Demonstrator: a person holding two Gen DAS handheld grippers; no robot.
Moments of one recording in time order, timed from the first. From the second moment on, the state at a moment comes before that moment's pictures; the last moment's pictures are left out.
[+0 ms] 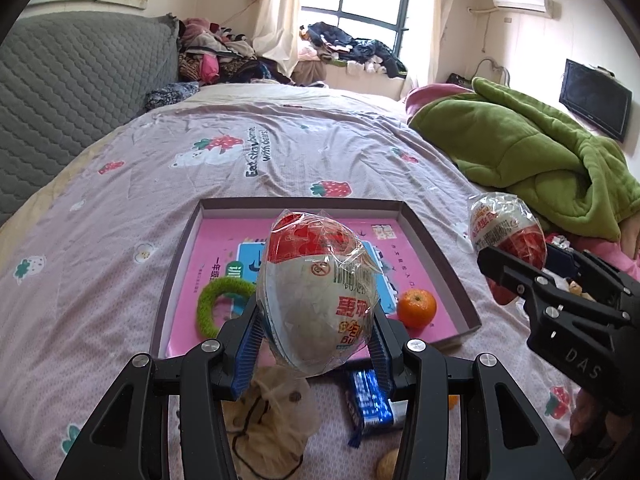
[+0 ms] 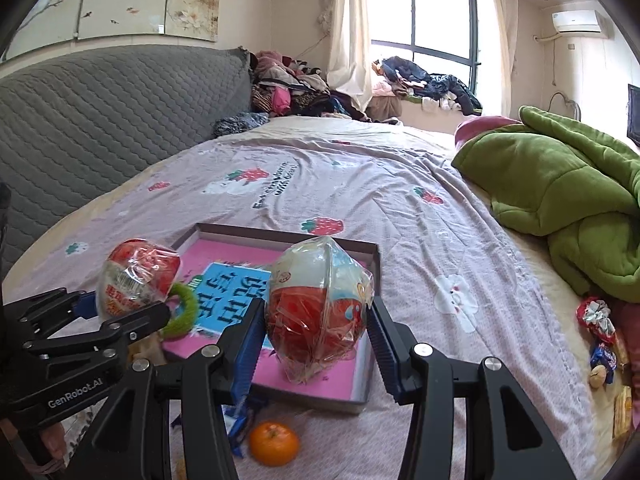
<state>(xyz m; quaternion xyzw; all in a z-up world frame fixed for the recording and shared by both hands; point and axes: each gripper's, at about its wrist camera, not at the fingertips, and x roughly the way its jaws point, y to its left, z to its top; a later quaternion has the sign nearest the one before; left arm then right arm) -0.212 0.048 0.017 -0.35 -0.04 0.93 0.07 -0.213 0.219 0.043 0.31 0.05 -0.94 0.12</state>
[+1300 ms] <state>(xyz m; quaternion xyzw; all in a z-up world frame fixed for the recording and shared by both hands) -0.275 0.083 -0.048 -0.43 -0.01 0.90 0.08 -0.309 0.211 -0.029 0.38 0.08 -0.91 0.11</state>
